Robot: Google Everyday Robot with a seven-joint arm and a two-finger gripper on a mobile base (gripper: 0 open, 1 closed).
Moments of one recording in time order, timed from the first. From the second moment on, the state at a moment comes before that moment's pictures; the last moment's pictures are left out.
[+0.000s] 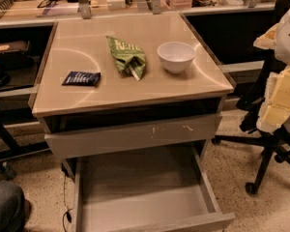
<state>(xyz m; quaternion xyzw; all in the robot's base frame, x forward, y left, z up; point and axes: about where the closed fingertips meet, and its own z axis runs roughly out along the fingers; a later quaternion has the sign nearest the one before) 0.438 -0.217 0.976 -0.60 0.78 -0.03 0.16</state>
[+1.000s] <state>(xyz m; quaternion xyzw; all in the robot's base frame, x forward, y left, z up) 0.487 -0.183 0.985 -0.60 0.78 -0.05 0.16</state>
